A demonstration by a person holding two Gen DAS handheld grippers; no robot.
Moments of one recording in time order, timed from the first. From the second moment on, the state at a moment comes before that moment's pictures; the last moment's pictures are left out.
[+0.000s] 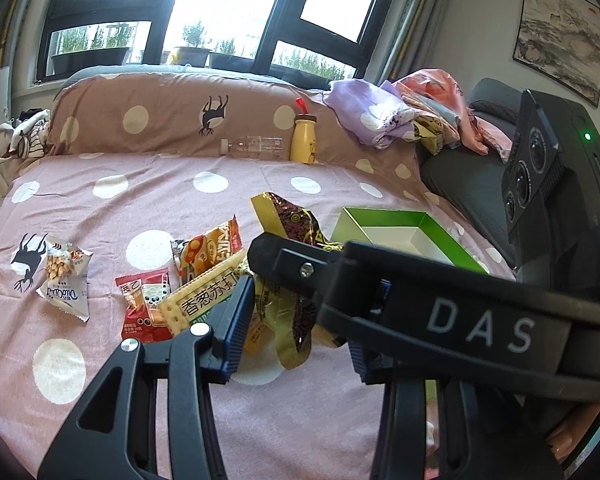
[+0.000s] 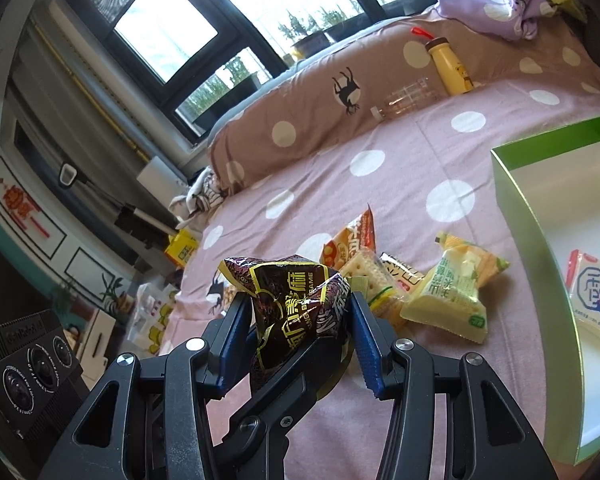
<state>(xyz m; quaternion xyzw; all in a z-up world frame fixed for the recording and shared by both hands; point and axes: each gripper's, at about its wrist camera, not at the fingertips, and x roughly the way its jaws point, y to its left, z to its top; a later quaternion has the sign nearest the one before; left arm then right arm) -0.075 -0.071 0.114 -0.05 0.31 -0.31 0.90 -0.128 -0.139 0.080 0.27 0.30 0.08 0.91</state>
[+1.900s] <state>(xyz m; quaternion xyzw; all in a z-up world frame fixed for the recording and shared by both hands) -0.068 -0.259 0.110 0.07 0.35 -0.47 0.80 -0.201 -0.303 0.058 0.43 0.22 -0.13 0.87</state>
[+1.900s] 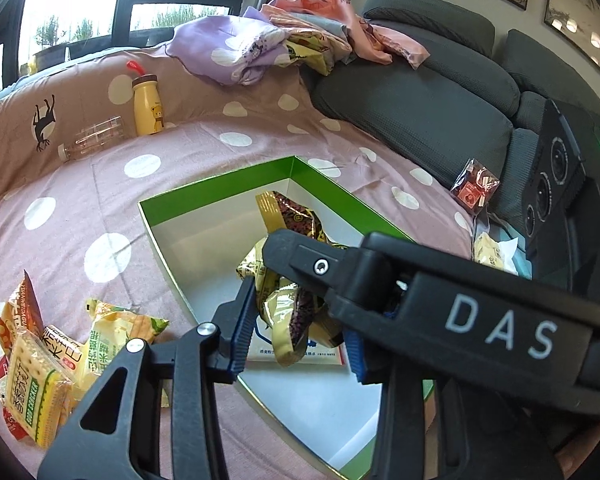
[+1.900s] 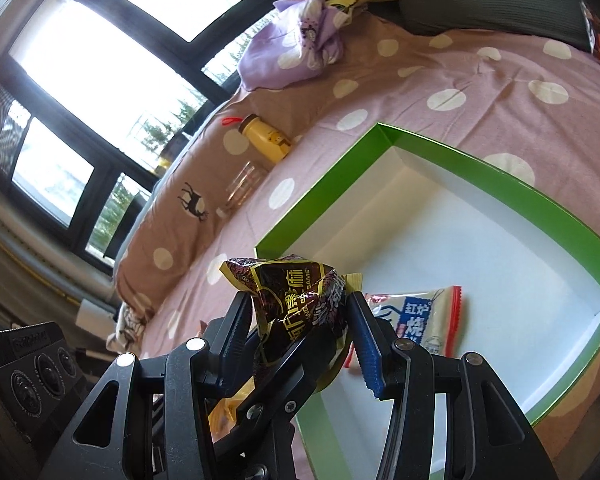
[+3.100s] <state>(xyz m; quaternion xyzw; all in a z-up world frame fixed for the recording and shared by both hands) -0.063 -0.298 0.080 0.09 0.43 -0.45 0.78 -0.211 -0.333 0.028 0.50 0.25 -0.20 0.80</state>
